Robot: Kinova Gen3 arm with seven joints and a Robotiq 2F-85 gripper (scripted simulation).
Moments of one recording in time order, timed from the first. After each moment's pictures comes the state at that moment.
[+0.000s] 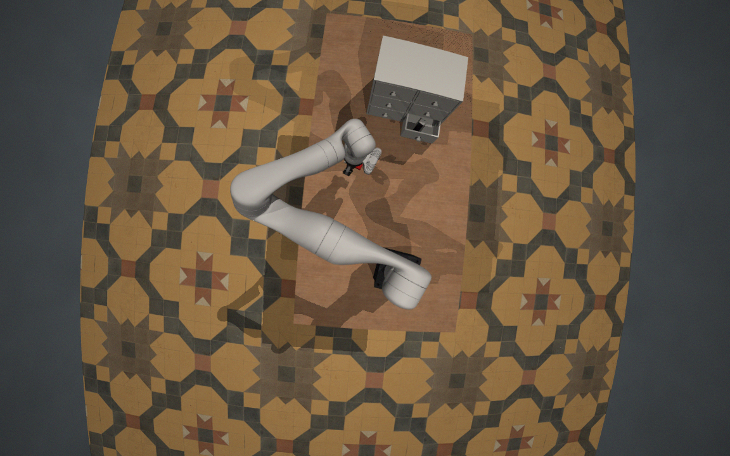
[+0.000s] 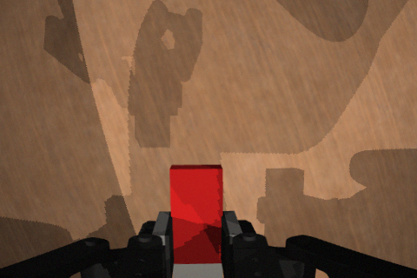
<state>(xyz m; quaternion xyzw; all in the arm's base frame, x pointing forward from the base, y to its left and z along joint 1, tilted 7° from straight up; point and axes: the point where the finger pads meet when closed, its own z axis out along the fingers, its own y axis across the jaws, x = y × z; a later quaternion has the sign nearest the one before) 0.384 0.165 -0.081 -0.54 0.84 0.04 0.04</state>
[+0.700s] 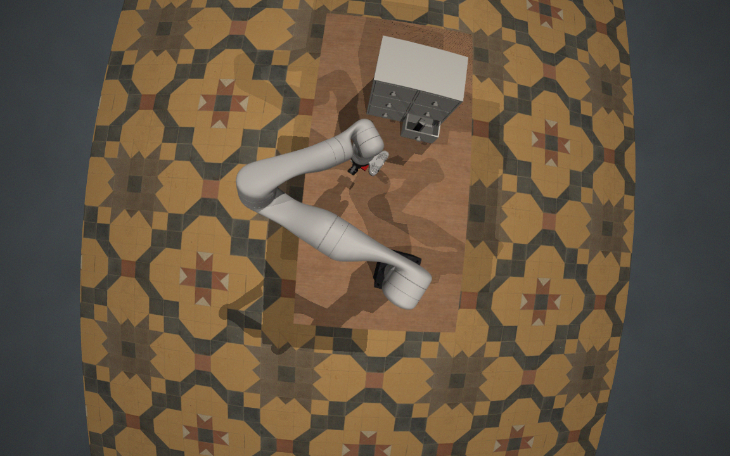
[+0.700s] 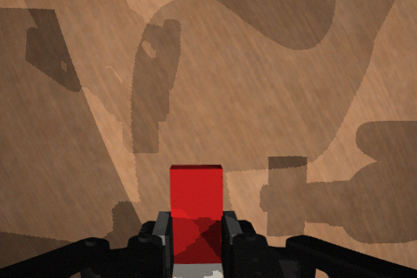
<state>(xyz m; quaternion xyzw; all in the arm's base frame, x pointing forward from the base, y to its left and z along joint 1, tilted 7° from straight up) 0.384 0.143 -0.083 -0.49 0.87 0.04 0.04</state>
